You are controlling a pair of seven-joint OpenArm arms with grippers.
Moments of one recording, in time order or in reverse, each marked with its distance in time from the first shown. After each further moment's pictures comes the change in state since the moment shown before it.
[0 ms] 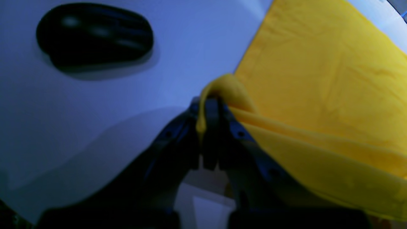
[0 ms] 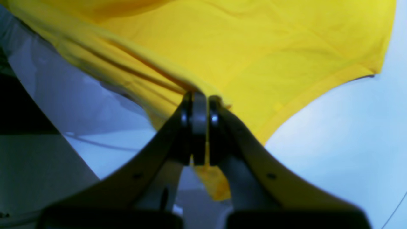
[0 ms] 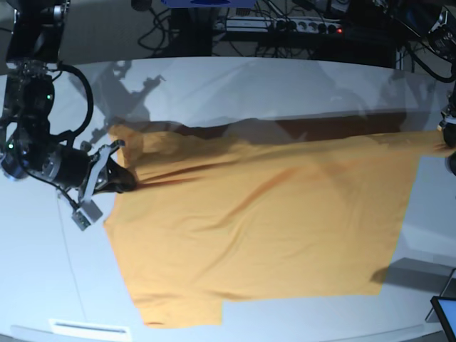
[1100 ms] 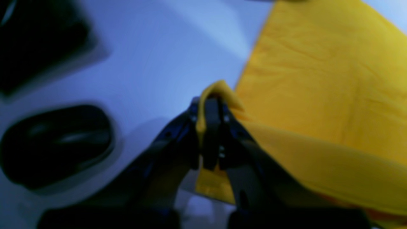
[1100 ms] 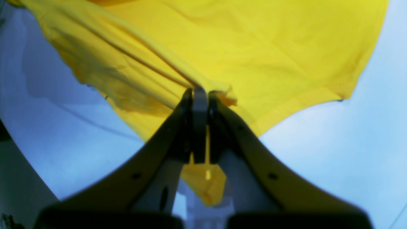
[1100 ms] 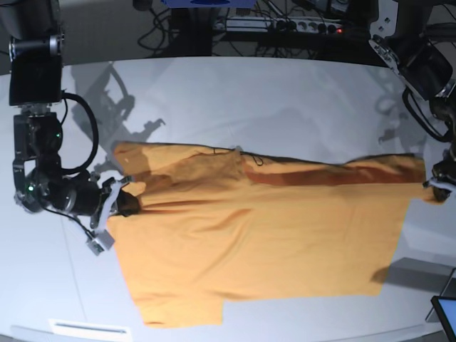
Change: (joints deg) left arm -21.1 -3.3 19.2 -11.8 25.0 5.6 -6.4; right arm 11.4 0.9 -9.5 -19.0 -6.6 0.2 8.8
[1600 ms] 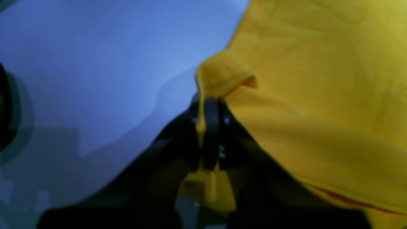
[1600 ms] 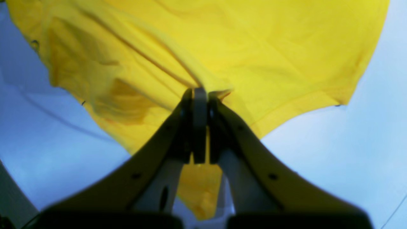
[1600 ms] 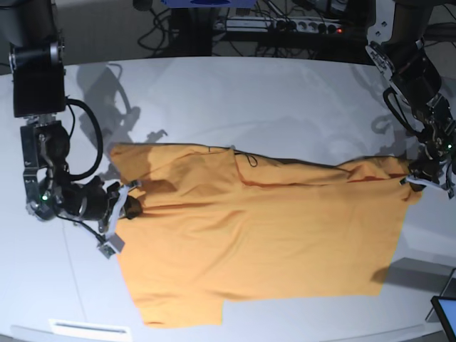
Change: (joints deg) left arm -2.8 1.0 4.0 -16.7 1.9 2.3 -9.9; right arm 3.2 -0.9 -4.7 -4.4 -7.3 -0.3 3.0
